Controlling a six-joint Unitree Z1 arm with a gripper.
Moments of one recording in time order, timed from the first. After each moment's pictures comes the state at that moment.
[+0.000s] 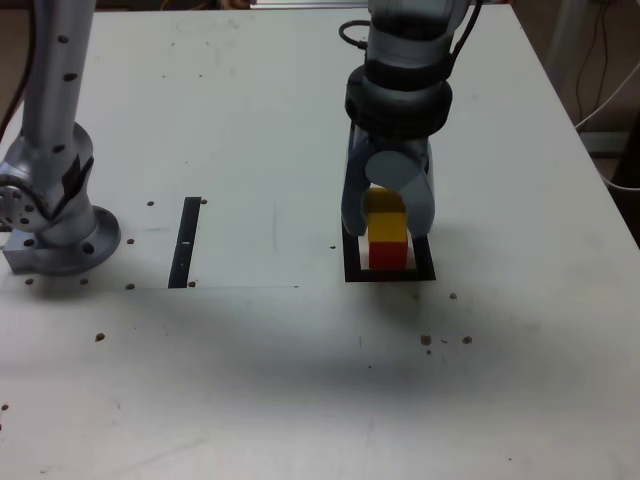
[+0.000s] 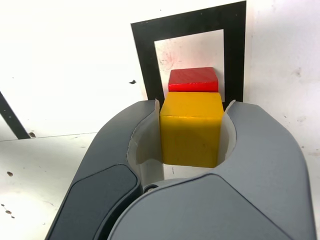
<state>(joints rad) -0.16 2.00 -1.58 1.24 0.05 -0.04</state>
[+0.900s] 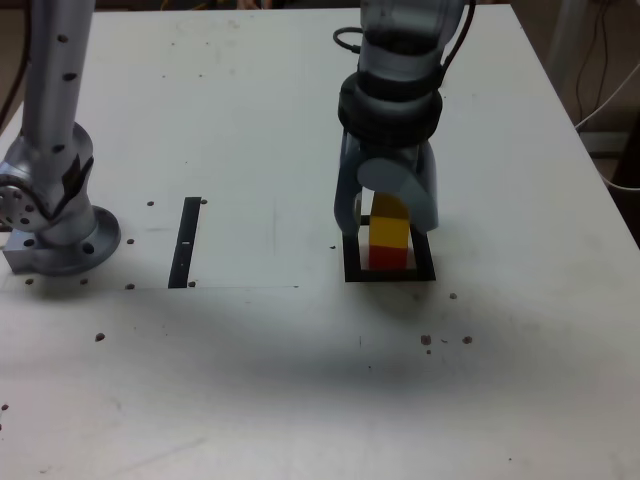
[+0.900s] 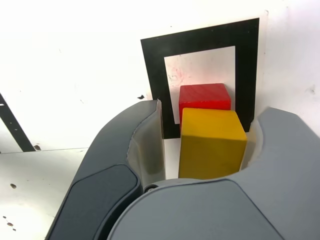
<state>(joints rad) -0.16 1.98 -1.52 1.21 0.11 -0.05</state>
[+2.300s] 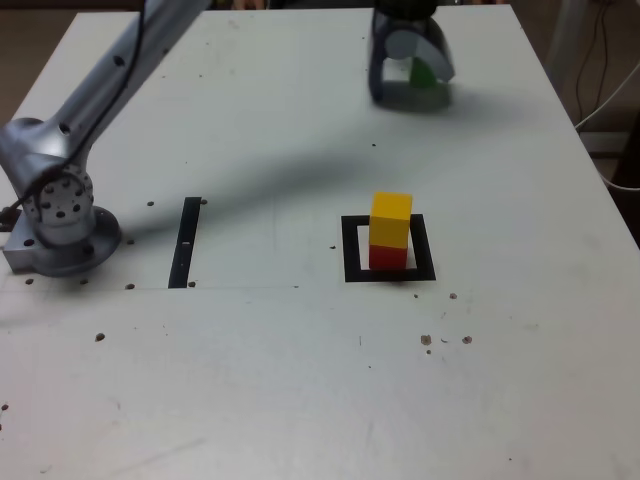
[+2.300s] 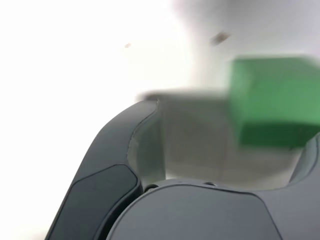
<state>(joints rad) 0.61 2.55 -2.43 1.44 0.13 0.69</state>
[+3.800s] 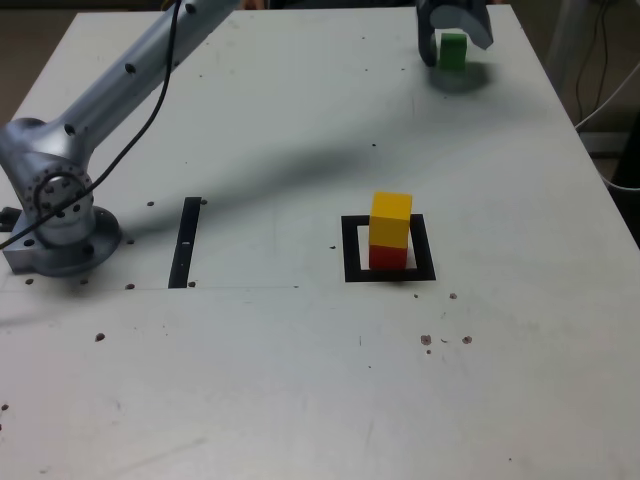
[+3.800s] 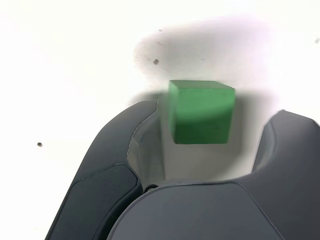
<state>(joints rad) 0.61 2.64 -2.68 1.32 0.13 0.71</state>
